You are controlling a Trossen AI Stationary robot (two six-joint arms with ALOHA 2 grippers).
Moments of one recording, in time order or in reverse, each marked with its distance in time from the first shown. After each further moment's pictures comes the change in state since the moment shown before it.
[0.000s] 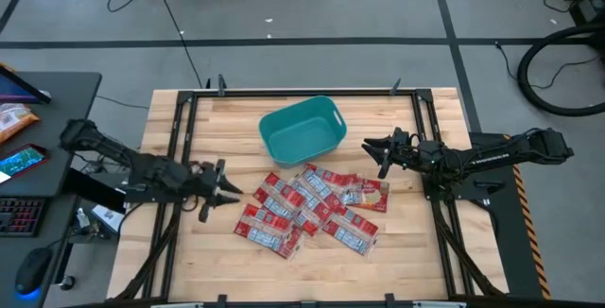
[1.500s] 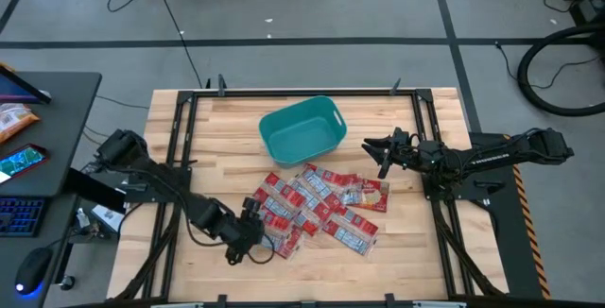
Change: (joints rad) left arm -0.205 1.060 0.707 -0.534 -0.091 0.047; right arm 0.000 0.000 0.000 0.000 0.000 0.000
